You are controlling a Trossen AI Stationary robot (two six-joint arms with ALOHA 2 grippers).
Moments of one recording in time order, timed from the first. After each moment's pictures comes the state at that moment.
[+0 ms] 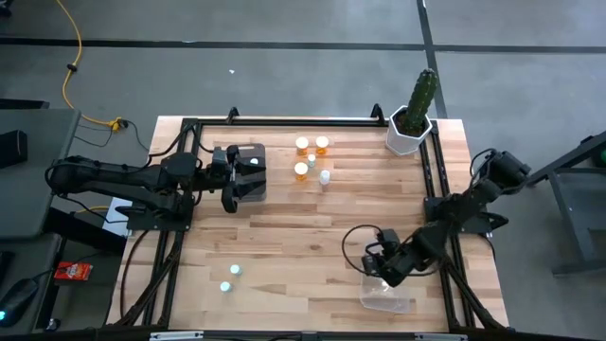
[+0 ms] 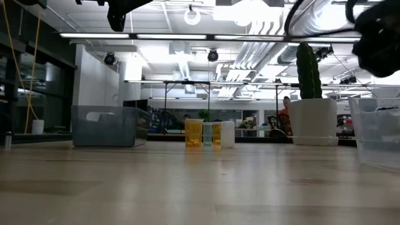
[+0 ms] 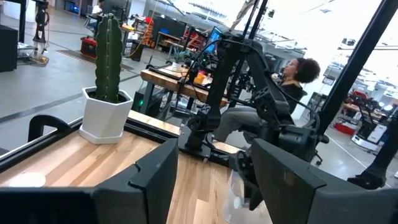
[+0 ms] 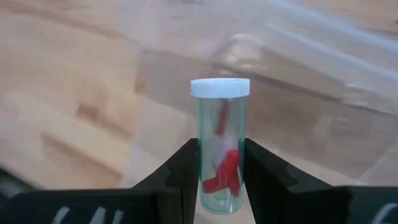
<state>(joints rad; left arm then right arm) 0.10 0.82 0.55 0.30 -0.12 -0.31 0.70 1.48 0.78 -0.51 0.16 2.00</state>
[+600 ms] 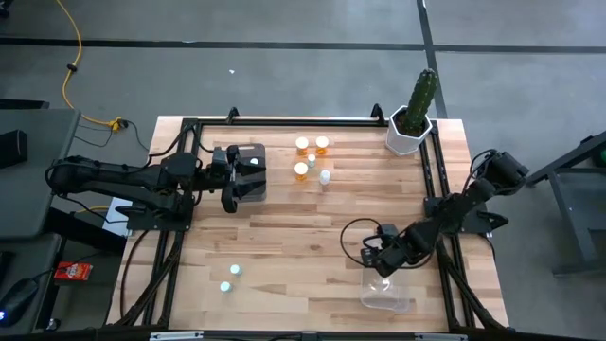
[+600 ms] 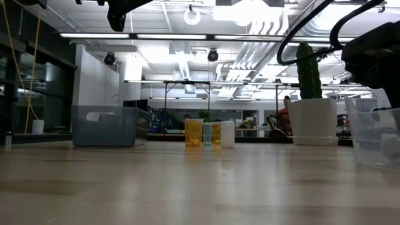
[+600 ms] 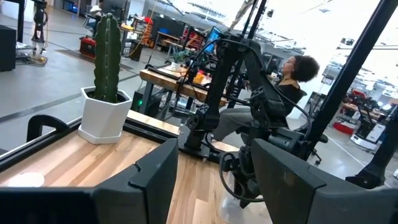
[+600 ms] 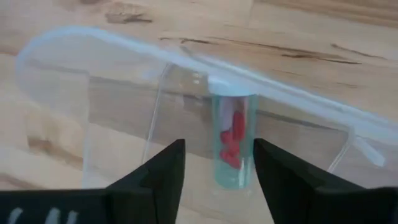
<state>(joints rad) 0.10 0.82 0.55 0.30 -0.12 -0.31 0.63 1.48 0.78 -0.60 0.07 1.97</state>
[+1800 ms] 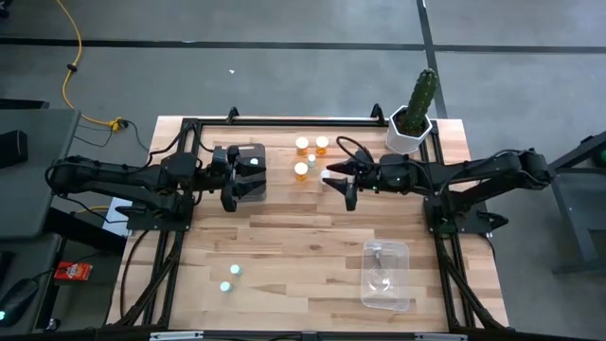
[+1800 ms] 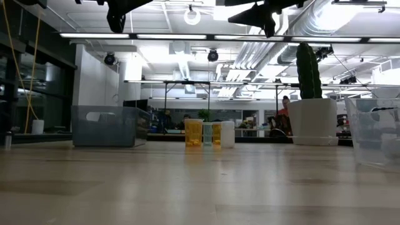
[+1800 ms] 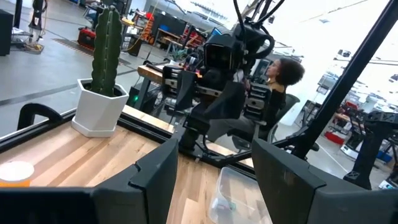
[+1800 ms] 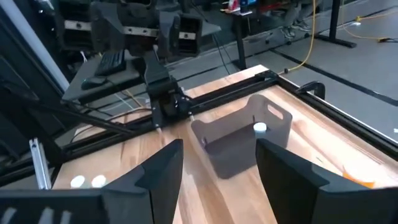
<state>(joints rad) 0.10 0.82 0.55 0.30 -0.12 -0.39 0.04 1.20 0.85 0.15 0.23 0.29</state>
